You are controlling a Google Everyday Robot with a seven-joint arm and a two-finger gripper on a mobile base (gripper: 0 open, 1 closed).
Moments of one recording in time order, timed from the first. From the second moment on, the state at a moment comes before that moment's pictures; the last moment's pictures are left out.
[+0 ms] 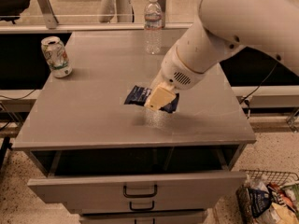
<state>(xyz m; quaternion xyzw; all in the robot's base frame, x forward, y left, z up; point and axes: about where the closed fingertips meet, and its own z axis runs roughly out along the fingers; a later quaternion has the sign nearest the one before) 0.518 -0.027 0.898 -0.59 0.76 0.09 0.26</state>
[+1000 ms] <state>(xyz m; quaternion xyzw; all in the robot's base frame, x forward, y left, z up) 0.566 -0.032 0.885 -0.57 0.76 0.09 0.29</state>
